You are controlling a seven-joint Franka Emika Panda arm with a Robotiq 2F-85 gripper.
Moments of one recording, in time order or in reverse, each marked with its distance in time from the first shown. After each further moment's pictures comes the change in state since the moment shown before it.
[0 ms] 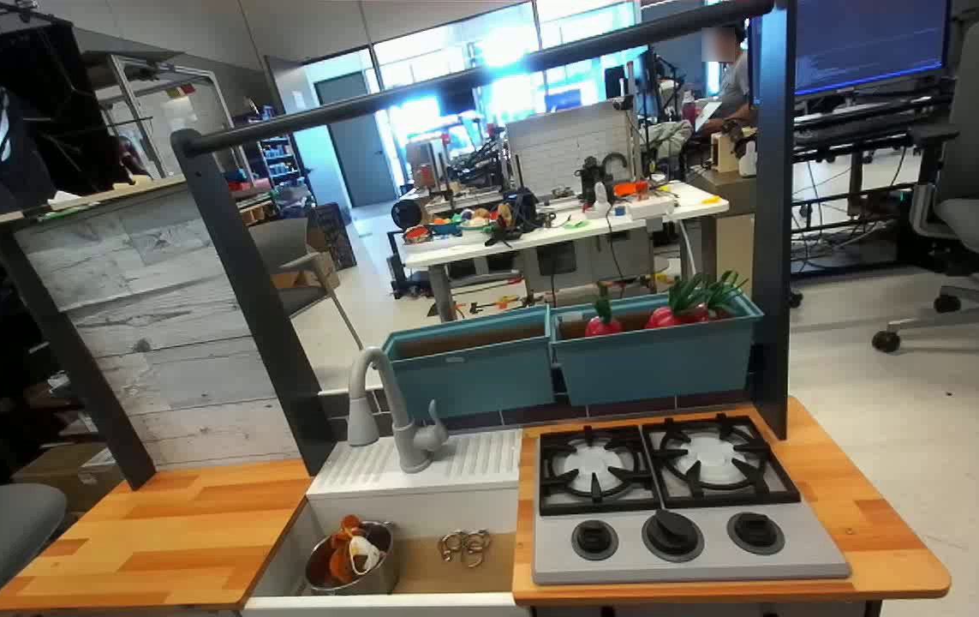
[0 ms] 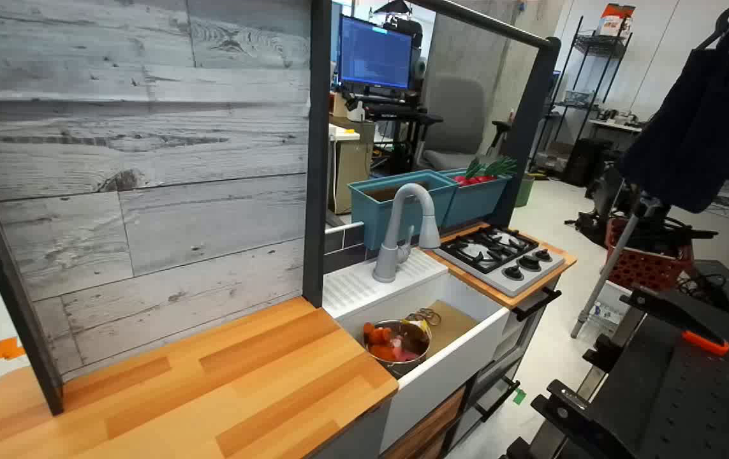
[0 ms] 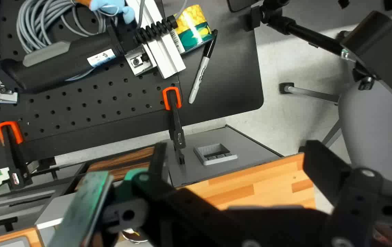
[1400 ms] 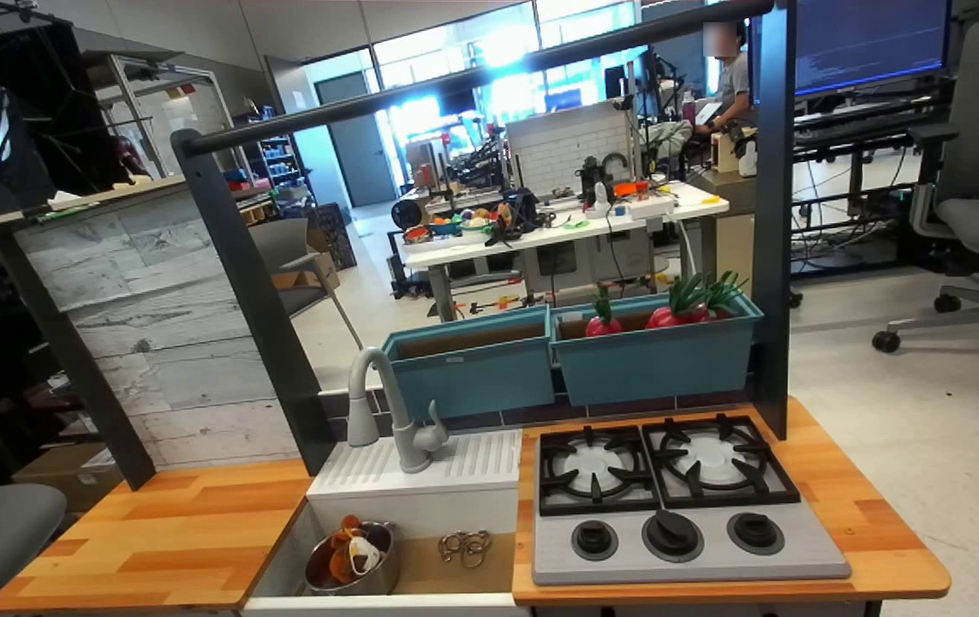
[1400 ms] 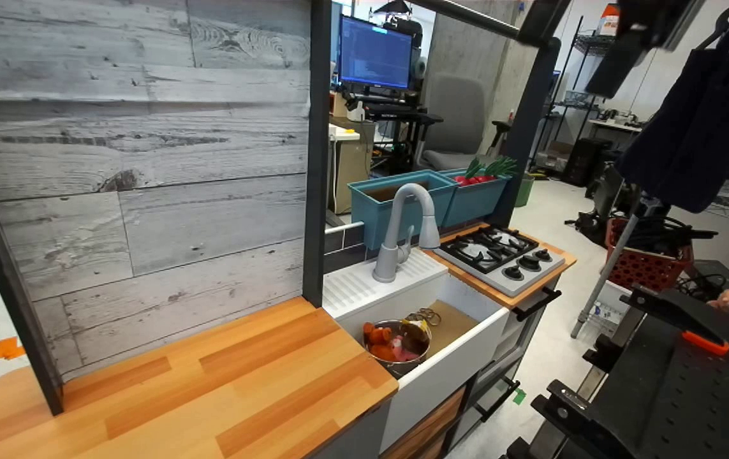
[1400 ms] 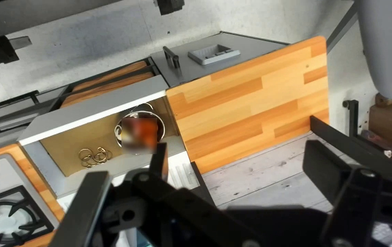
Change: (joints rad) arm -0.063 0.379 -0.059 0.100 -0.014 0.518 -0.085
